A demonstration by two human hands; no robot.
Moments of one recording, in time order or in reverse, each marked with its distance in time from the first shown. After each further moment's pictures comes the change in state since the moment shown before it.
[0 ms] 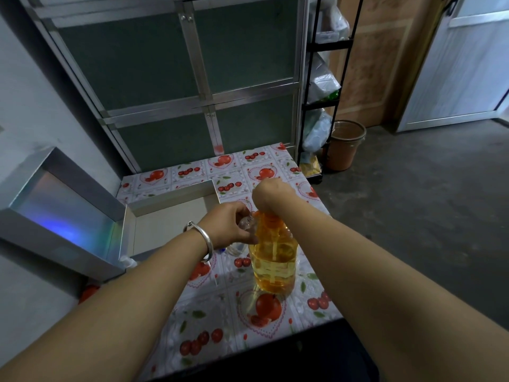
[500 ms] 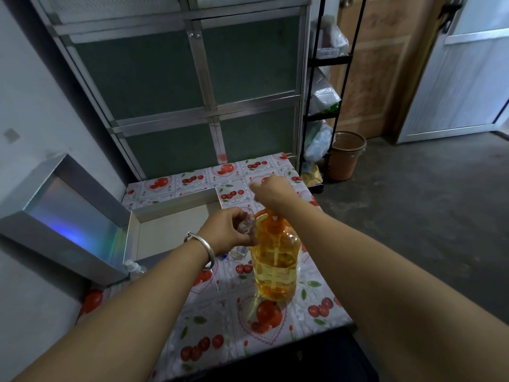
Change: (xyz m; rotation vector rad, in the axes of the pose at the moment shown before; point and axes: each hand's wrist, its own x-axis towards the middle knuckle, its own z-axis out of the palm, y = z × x) left_hand -0.010 -0.003 0.002 -0.181 0.104 -0.046; right_hand -0.006 0.002 -0.009 0.493 0.159 -0.019
